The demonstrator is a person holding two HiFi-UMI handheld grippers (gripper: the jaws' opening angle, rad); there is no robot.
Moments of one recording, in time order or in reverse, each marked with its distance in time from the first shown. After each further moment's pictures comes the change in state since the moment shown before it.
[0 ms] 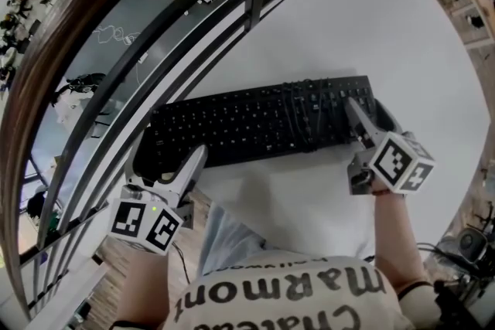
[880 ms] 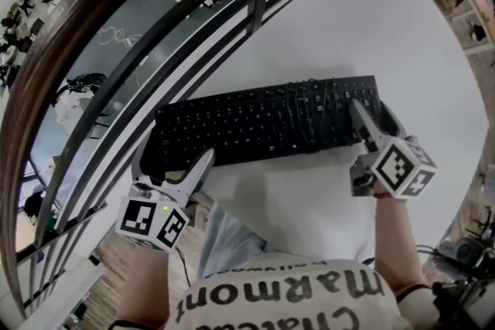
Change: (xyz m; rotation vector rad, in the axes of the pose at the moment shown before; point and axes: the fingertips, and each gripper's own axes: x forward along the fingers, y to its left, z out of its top) left arm 0.004 -0.005 -0.013 0.065 0.003 -0.033; right arm -0.008 0.005 0.013 -0.038 -0.056 0.008
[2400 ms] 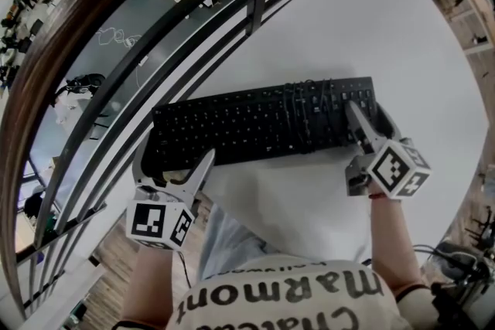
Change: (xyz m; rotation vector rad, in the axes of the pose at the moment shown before) left arm 0.003 0.003 -0.009 0.111 -0.030 0.053; right arm 0.005 -0.002 -0.008 0.017 -0.025 0.026
